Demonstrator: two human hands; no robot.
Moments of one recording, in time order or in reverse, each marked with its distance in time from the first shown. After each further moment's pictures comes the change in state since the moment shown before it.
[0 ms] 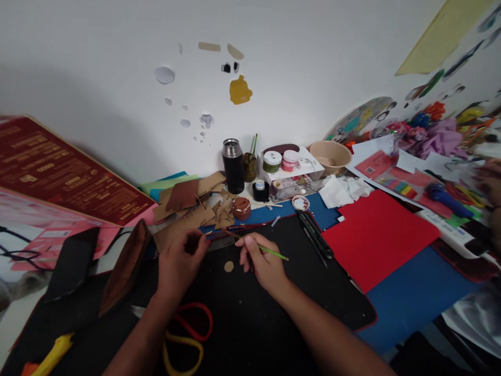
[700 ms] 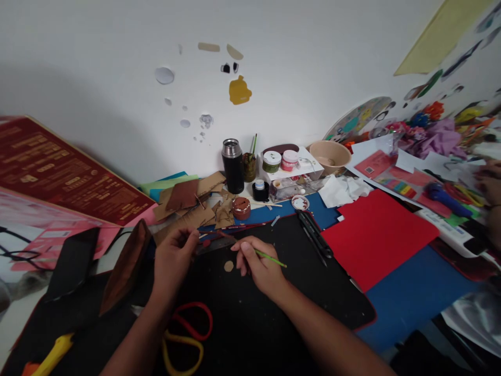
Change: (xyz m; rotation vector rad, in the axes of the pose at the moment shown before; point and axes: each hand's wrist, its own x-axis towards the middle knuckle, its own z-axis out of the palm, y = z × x) left_hand 0.008 0.002 -0.005 -0.384 -0.065 -0.378; right_hand -0.005 -0.002 0.002 -0.028 -0.060 -0.079
